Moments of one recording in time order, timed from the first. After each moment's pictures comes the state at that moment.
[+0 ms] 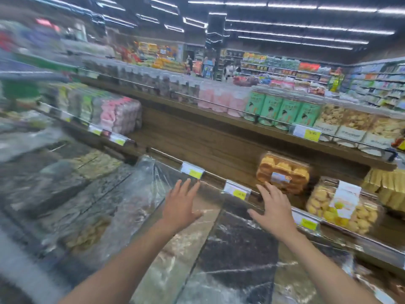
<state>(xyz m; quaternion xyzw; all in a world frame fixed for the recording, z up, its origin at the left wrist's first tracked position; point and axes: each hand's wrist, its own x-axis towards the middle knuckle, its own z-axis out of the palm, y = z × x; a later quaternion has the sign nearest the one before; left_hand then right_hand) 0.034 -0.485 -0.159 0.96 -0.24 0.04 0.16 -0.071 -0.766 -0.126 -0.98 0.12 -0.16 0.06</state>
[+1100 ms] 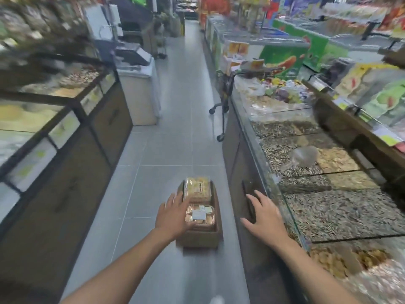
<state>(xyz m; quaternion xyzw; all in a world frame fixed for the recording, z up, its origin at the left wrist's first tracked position) -0.086 0.226 -0.315 0.94 0.31 -0.09 0.14 0.106 -0.006 -0.276 -0.91 -0.40 0.09 0.12</state>
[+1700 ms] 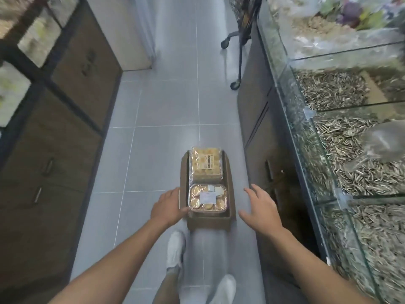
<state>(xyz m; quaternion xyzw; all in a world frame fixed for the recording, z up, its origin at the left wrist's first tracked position) 0.055 0.407 -0.501 0.84 0.41 -0.21 0.27 0.257 0.179 -0.477 -0.90 -0.35 0.24 0.07</state>
